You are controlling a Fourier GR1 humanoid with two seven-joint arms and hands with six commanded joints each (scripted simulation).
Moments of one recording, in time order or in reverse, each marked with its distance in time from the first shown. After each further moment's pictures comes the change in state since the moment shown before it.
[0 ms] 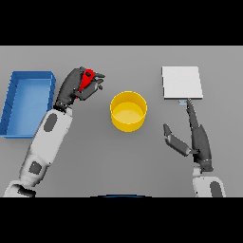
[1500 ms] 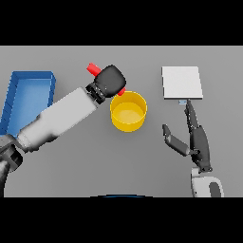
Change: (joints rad) left arm -0.464 0.175 -0.794 0.171 -0.690 -0.338 0.058; right arm 0.005 0.038 -0.016 0.008 -0.074 0.019 -0.004
